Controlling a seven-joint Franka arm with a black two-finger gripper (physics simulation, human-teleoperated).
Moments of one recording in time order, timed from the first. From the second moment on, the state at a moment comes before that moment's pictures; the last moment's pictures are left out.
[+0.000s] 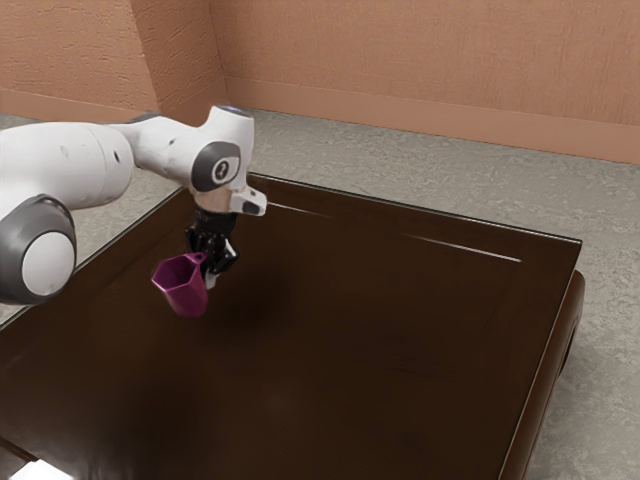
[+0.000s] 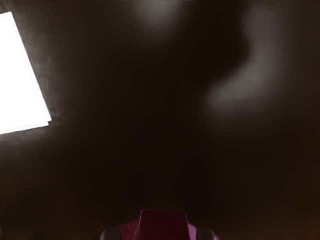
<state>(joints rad) 0.05 0.64 0.03 -1.39 0.20 1.72 0.24</state>
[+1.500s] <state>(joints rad) 0.15 0.78 -0.15 -1.25 0.09 1.61 -0.34</state>
